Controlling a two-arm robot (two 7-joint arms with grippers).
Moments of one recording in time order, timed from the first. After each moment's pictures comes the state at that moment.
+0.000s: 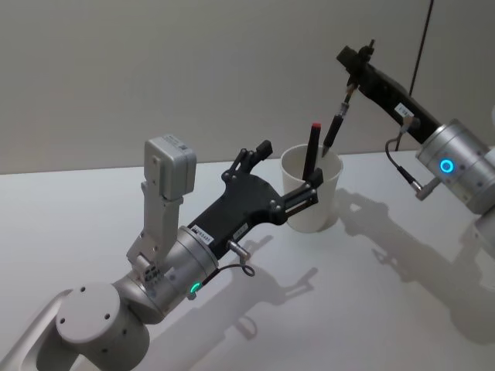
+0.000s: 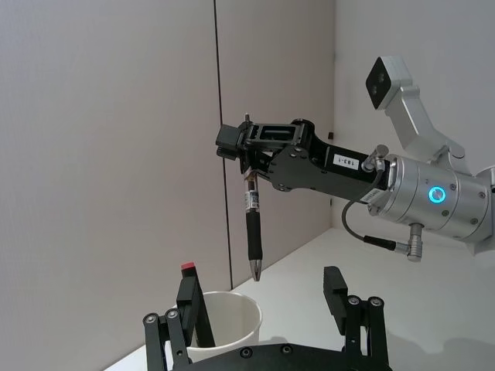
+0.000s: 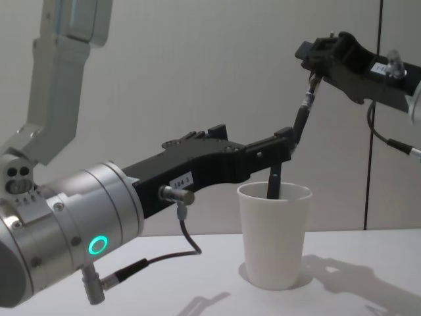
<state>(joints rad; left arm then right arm) -0.15 0.28 0.38 -1.64 -0.41 -0.08 -0.39 0.40 0.20 -0.24 -1.45 0.96 0.20 0.38</state>
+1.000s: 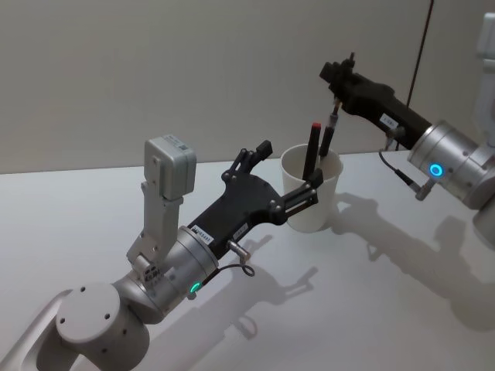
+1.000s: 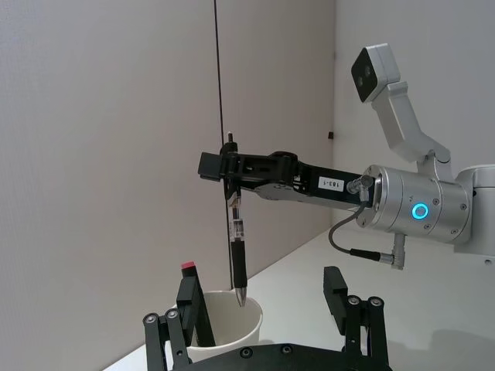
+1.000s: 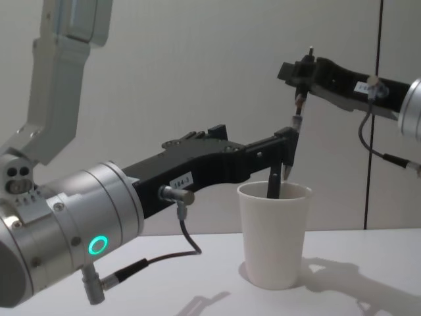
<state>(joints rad) -0.15 0.28 0.38 -1.64 -0.41 -0.09 -0.39 0.46 0.21 -0.27 -1.38 0.74 0.18 0.48</state>
